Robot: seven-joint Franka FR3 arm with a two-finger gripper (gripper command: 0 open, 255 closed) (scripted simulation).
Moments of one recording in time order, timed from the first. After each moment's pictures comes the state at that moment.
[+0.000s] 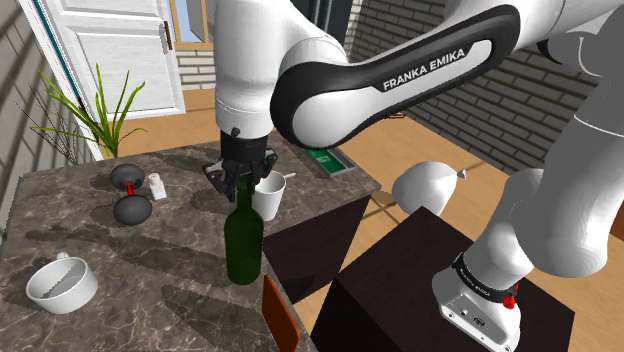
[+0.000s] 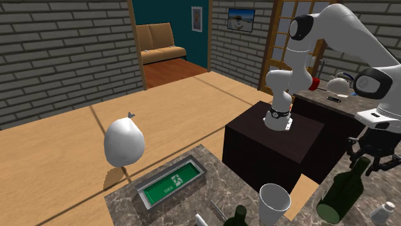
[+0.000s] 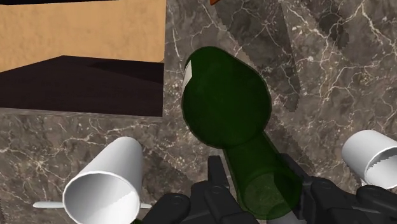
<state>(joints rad) 0.45 0.12 0.38 -1.96 -0.17 2.16 0.95</state>
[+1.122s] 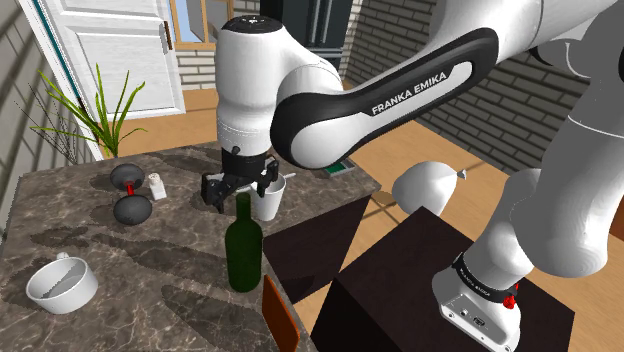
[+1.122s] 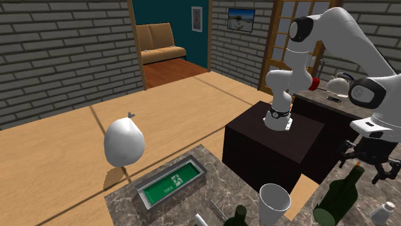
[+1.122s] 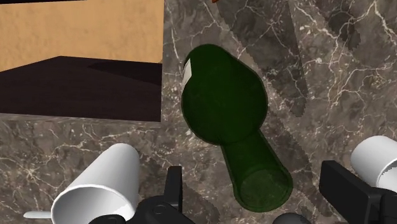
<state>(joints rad) 0.46 0.16 0.37 -2.00 -0.19 2.23 0.97</state>
